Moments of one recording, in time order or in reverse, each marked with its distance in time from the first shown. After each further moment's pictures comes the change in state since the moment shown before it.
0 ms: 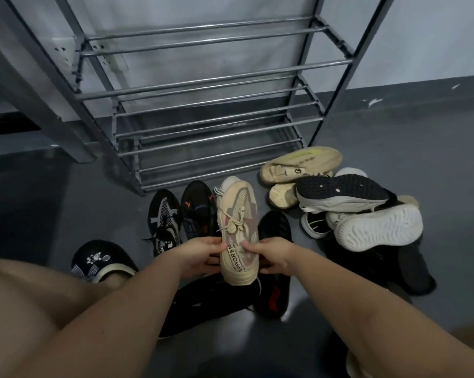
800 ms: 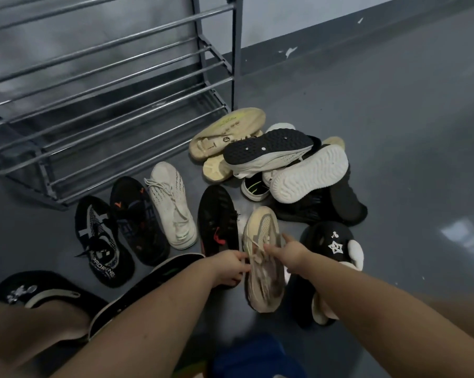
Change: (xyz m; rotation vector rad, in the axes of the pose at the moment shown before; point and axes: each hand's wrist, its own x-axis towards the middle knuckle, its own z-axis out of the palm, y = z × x) left_hand 0.059 -0.055 0.156 0.697 -0.199 -0.219; right_hand -0.043 0.129 -0.098 0.124 0.384 0.020
